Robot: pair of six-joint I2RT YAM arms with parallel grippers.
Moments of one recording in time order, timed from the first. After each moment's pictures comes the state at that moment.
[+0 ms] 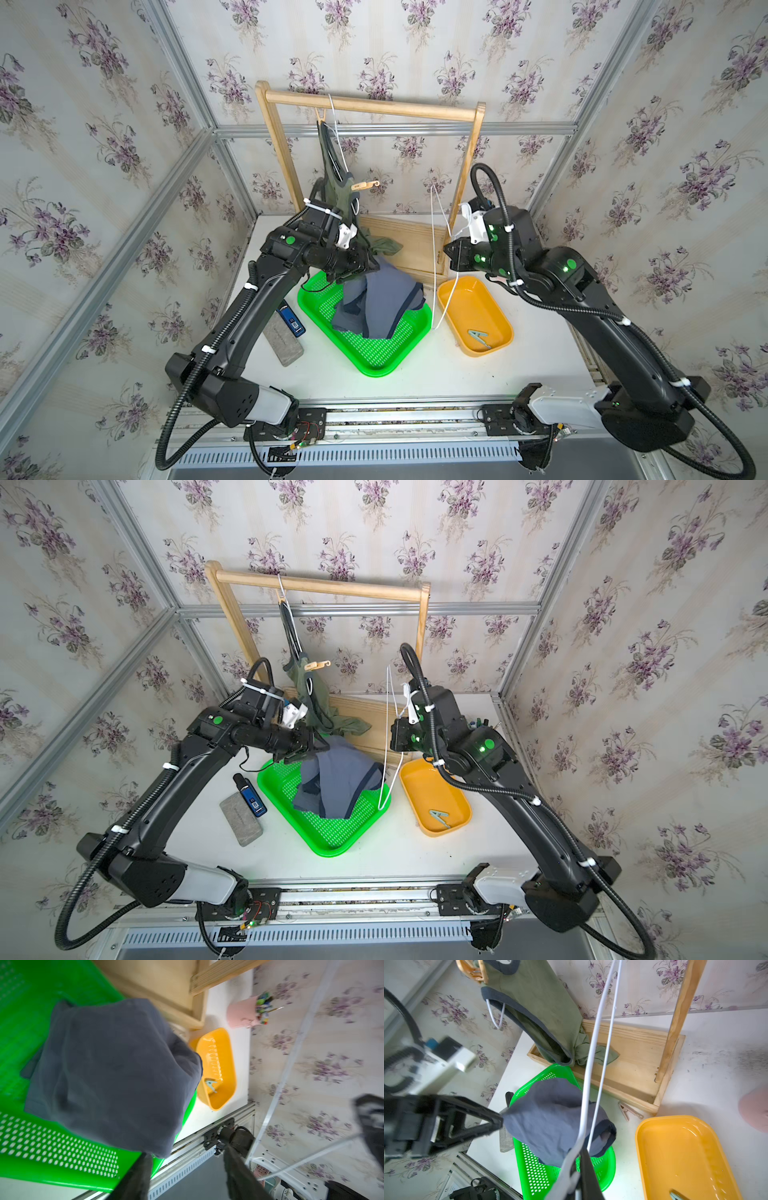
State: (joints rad) left arm -0.40 1.44 1.57 -1.17 0.44 -0.62; right arm 0.69 1.34 1.71 -1.00 0.07 0.49
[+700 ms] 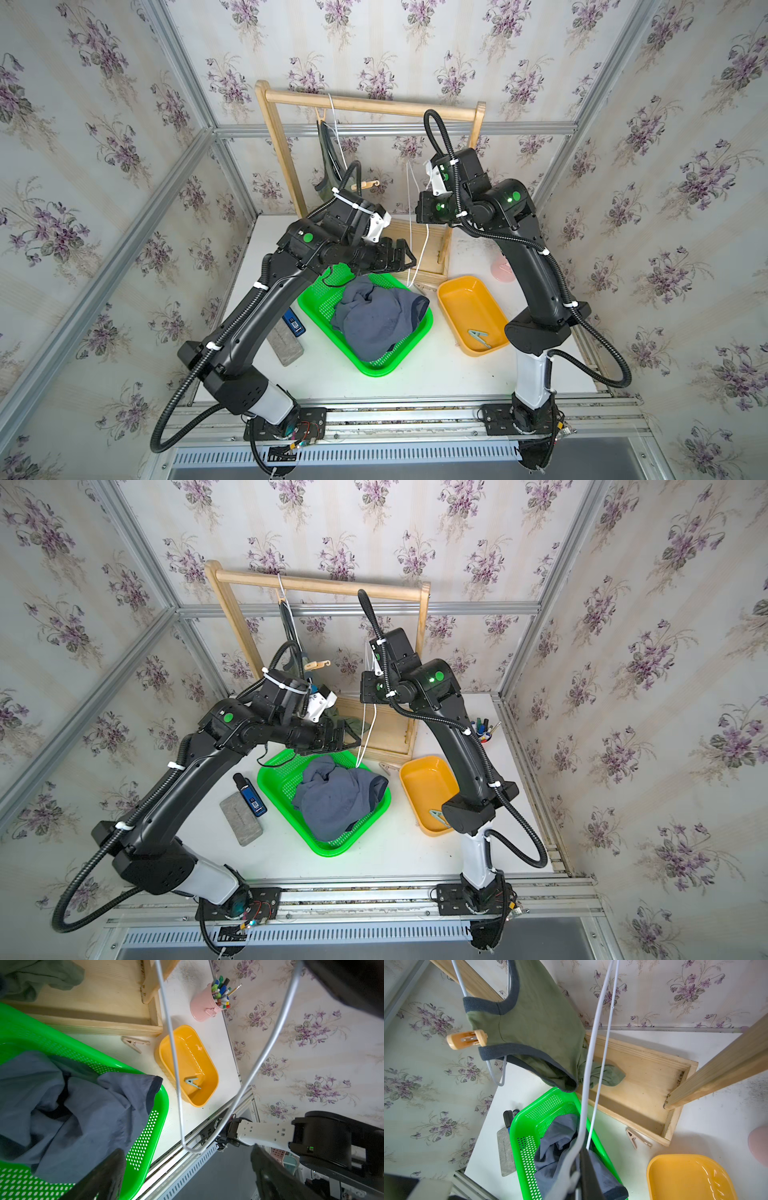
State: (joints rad) left arm -0.66 1.57 1.93 -1.19 0.37 -0.57; right arm 0.66 1.98 2.66 -1.38 0.03 0.49
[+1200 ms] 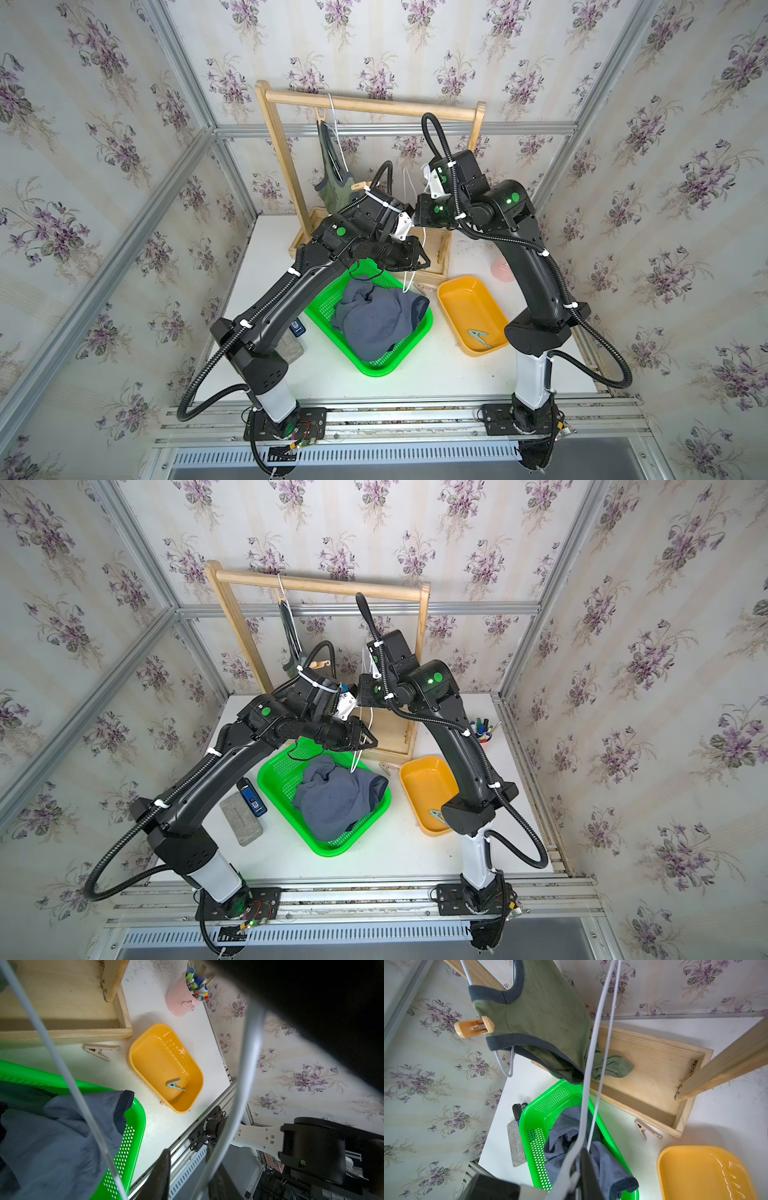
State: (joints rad) left arm -0.72 1.70 2.00 -1.11 0.42 -0.58; right arm 0.68 1.98 2.66 -1.41 0.00 0.52
